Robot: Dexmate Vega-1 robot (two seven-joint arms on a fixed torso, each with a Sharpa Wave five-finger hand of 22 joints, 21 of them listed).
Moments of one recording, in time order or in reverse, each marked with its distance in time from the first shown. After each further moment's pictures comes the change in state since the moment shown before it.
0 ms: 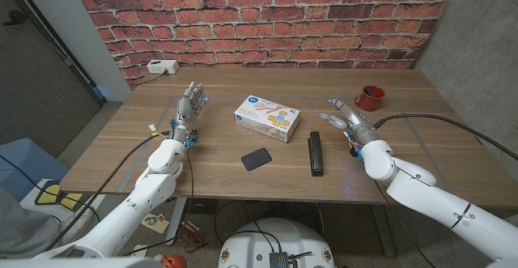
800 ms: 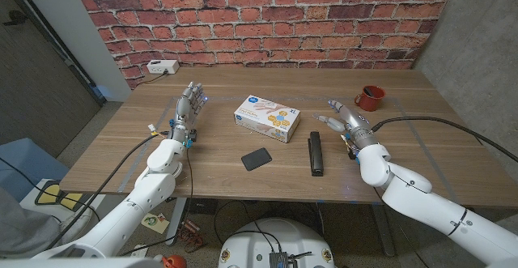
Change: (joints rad) left arm -0.004 -0.001 -0.003 0.010 -0.009 -0.004 -0.011; left_hand 0.005 0.005 0.000 0.000 0.000 0.000 0.000 0.000 0.000 0.000 0.000 0.000 0.000 0.000 0.000 0.000 0.000 0.000 0.000 0.000 0.003; right arm -0.022 0.014 -0.025 -0.037 -0.072 -0.061 -0.045; right_hand 0.019 -0.005 -0.004 -0.004 0.000 0.050 0.021 0.000 0.000 0.068 0.018 0.022 0.014 0.067 0.000 0.044 0.024 0.093 -0.010 0.021 0.000
